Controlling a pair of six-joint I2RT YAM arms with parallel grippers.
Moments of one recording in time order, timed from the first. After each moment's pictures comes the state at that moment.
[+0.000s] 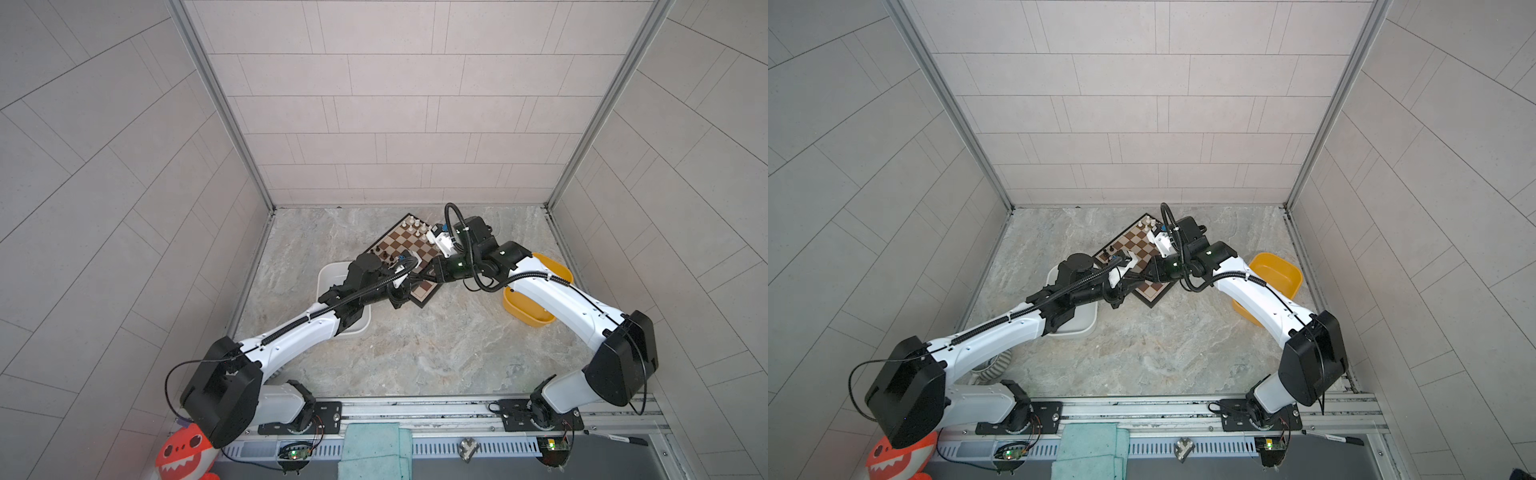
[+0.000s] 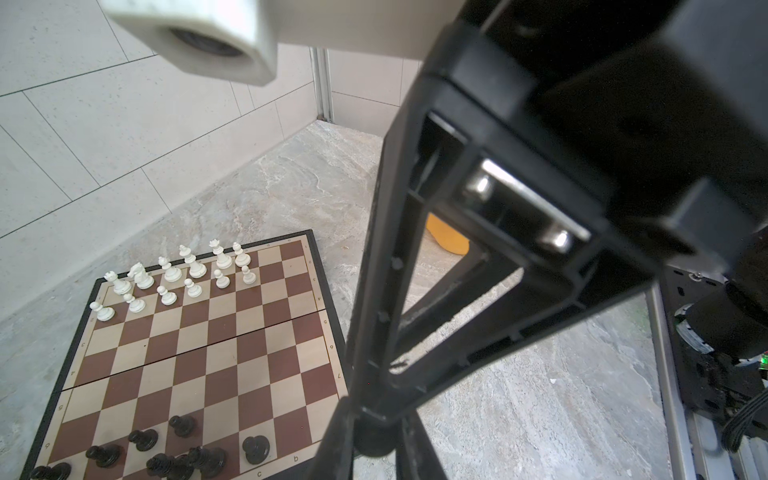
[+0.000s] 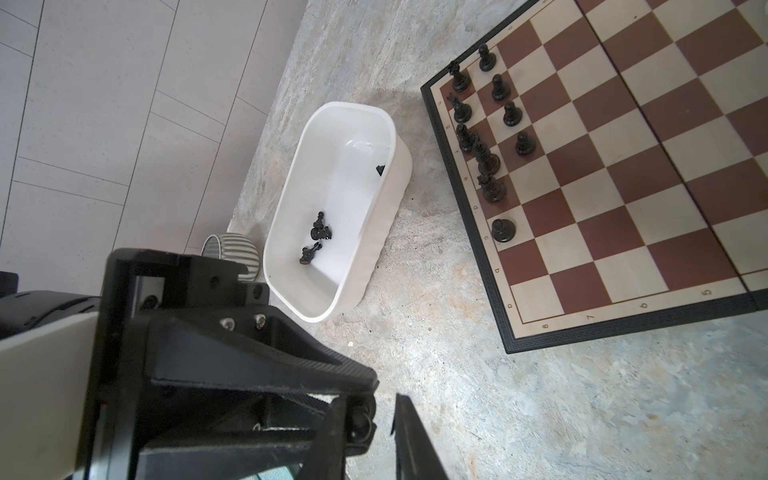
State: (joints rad) left arm -0.66 1.31 0.77 0.16 0.39 0.16; right arm 0.53 1.50 1.32 -0.64 -0.51 0.39
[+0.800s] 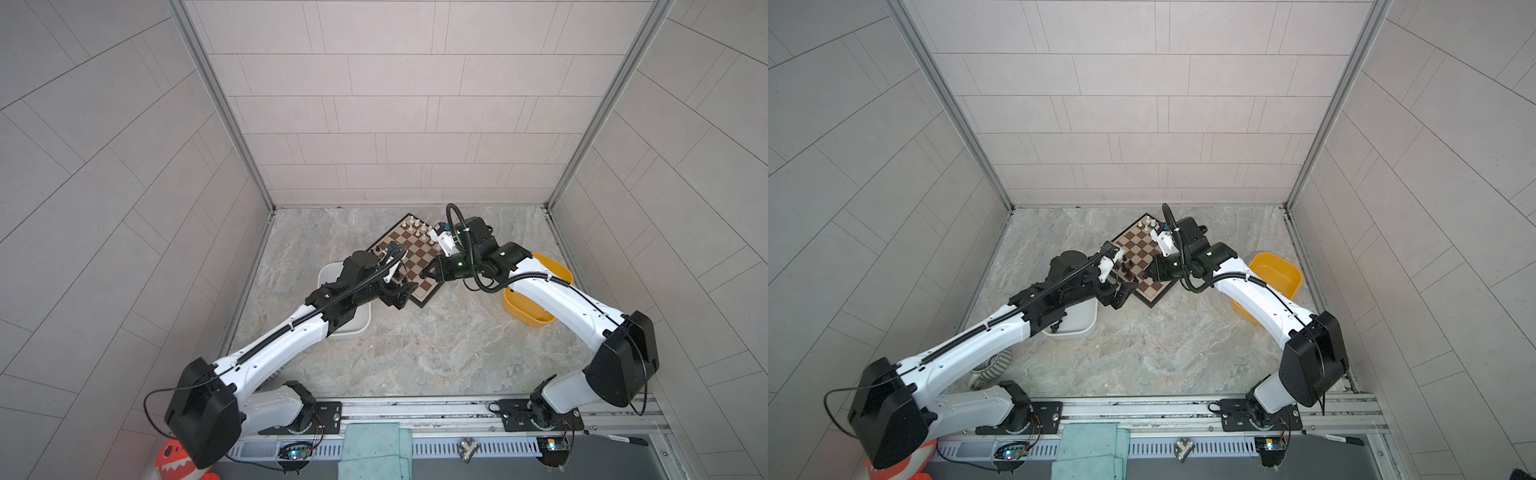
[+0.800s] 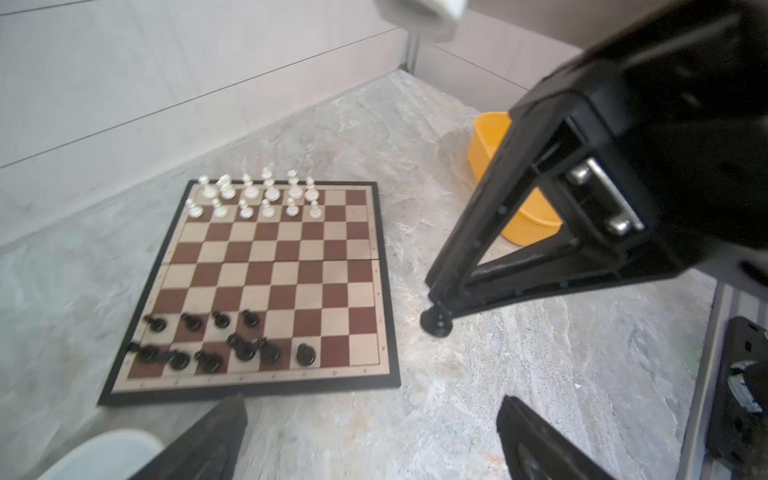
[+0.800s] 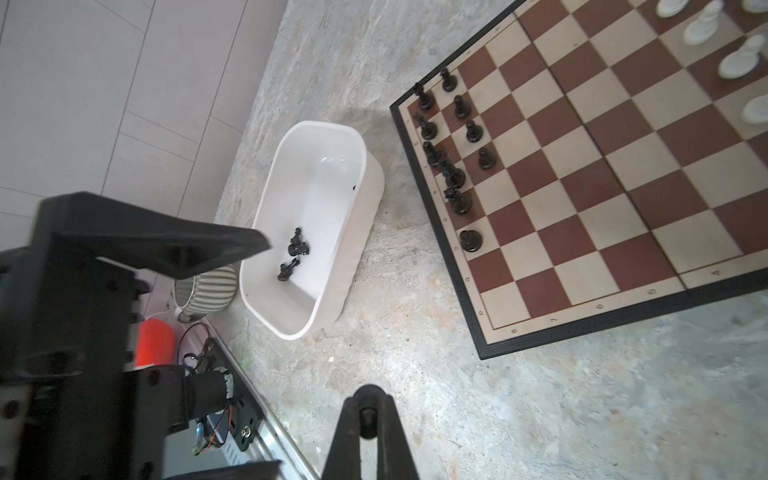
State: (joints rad) left arm -0.65 1.15 0.89 -0.27 0.10 -0.05; right arm 0.53 1.49 1.31 -0.63 -0.39 0.39
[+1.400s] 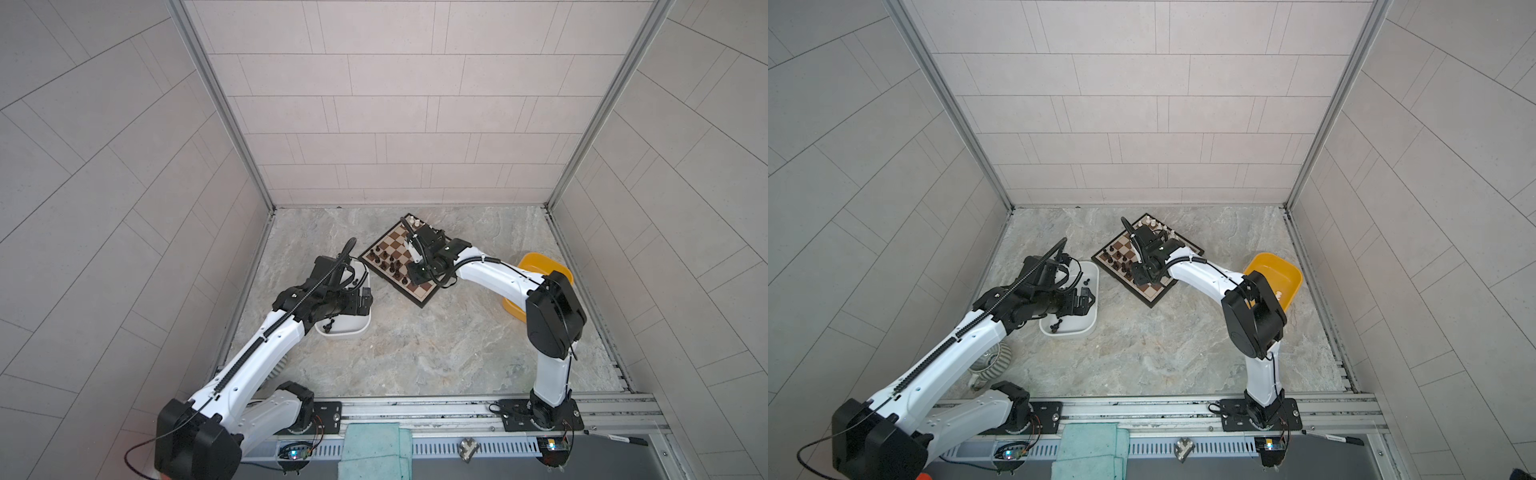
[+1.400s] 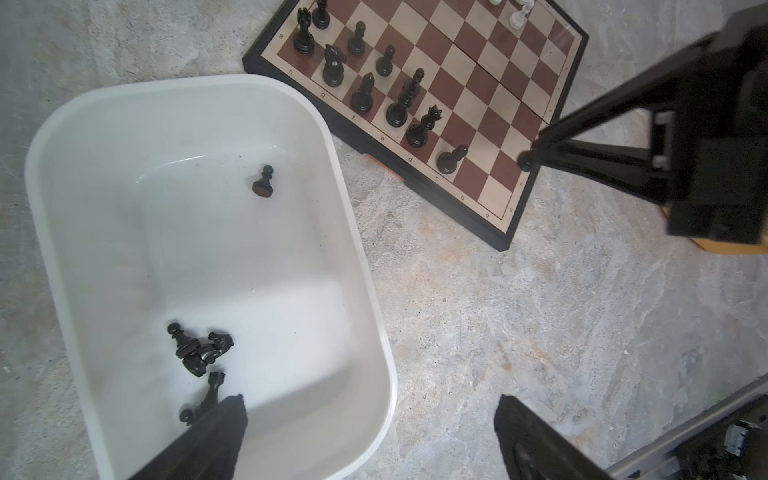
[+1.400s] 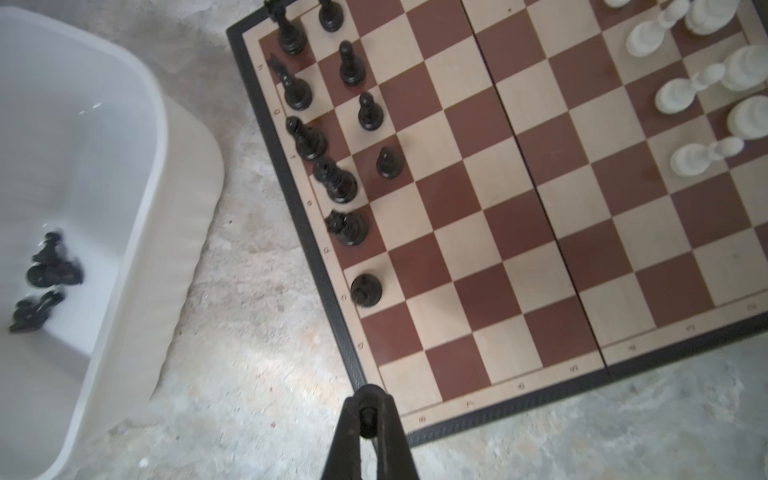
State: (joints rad) left arm -0.39 1.06 0.86 -0.74 0.15 -0.31; right arm 0.65 1.95 1.59 -0.70 0.01 0.27
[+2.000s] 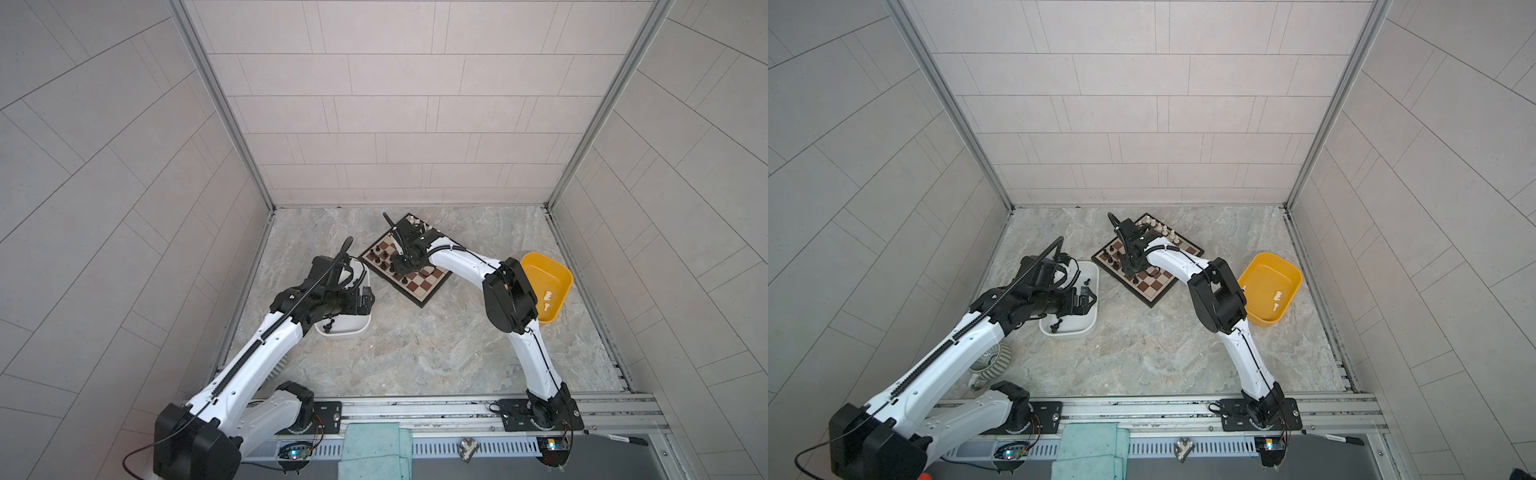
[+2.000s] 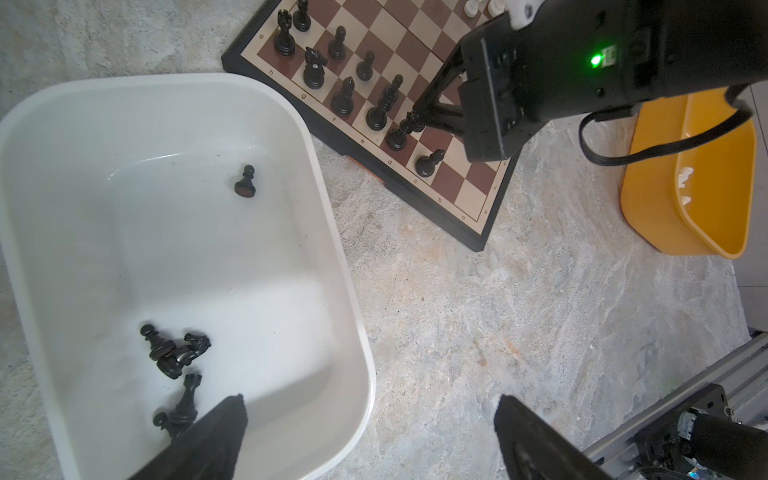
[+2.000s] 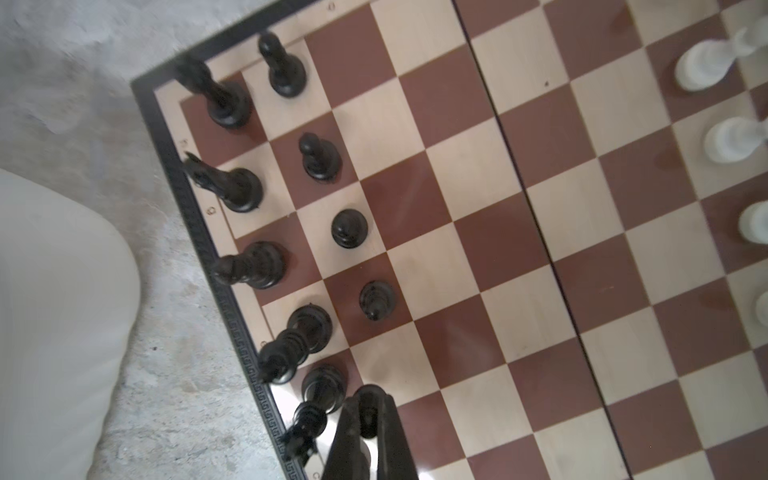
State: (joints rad) left arm -0.39 1.04 0.86 -0.73 0.19 -0.32; right arm 0.64 2.28 1.93 -0.78 0.05 0.25
